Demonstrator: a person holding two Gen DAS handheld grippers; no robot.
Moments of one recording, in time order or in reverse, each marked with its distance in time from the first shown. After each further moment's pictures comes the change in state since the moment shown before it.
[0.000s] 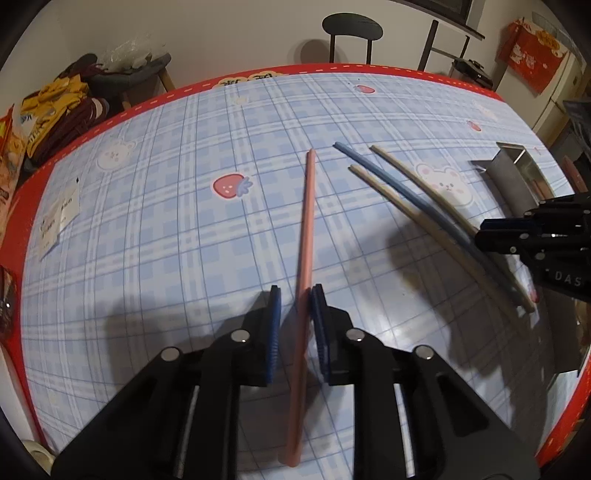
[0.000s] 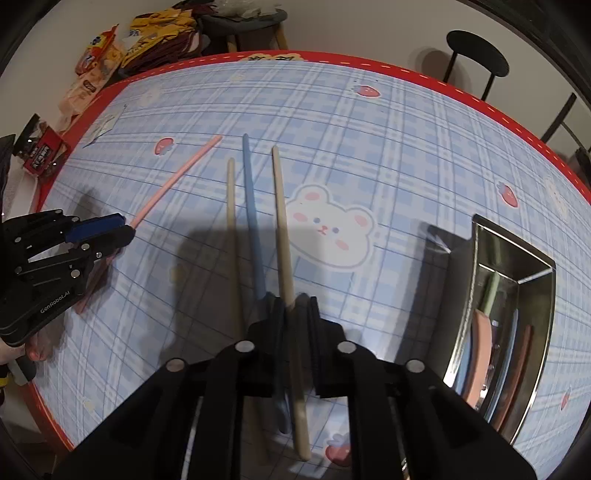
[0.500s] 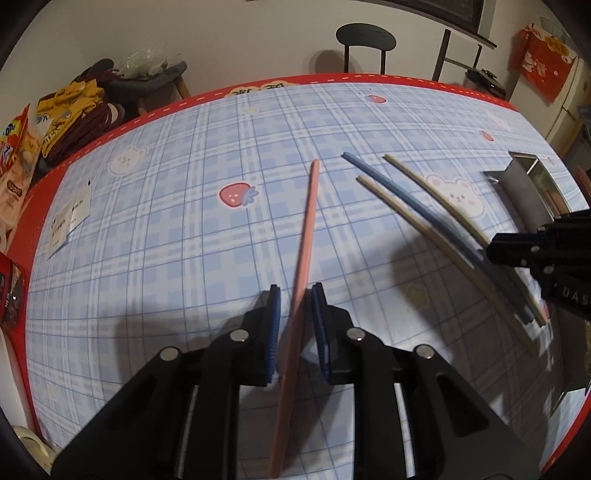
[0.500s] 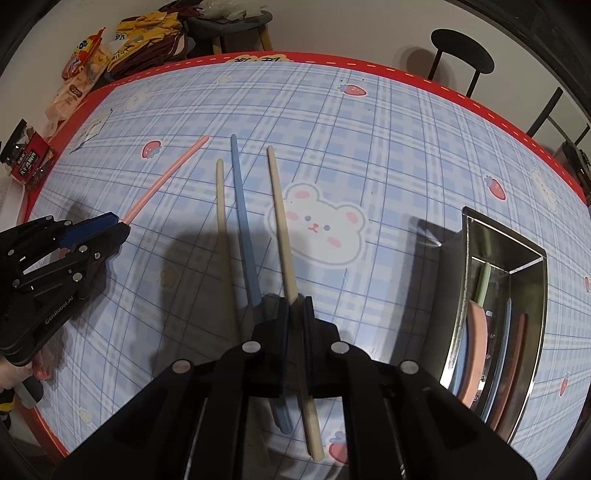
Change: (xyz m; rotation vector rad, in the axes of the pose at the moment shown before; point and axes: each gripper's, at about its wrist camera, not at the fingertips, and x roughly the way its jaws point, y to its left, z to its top) left arm 0.002 -0.004 0.000 -0.045 -0.042 0.051; right arm 0.002 0.004 -0.001 0.023 -0.011 -0.043
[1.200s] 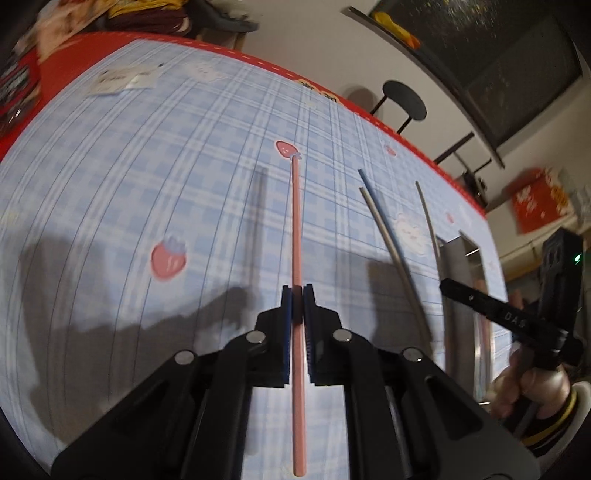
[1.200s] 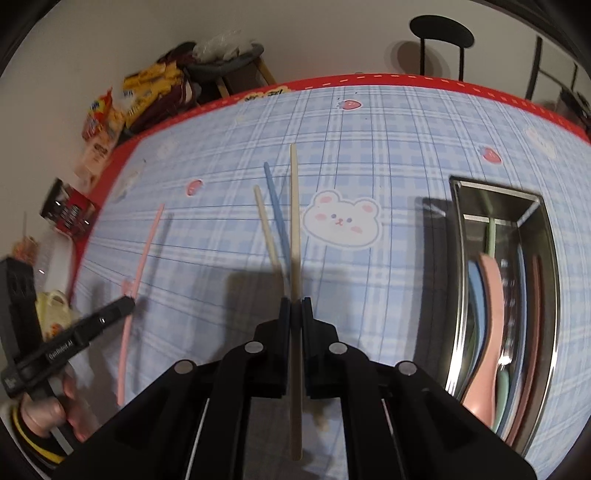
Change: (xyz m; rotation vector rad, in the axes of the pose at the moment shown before) left arm -0.062 0.056 -0.073 -0.521 -0.034 -0.301; right arm -0.046 -0.017 -0.030 0.197 -0.102 0.206
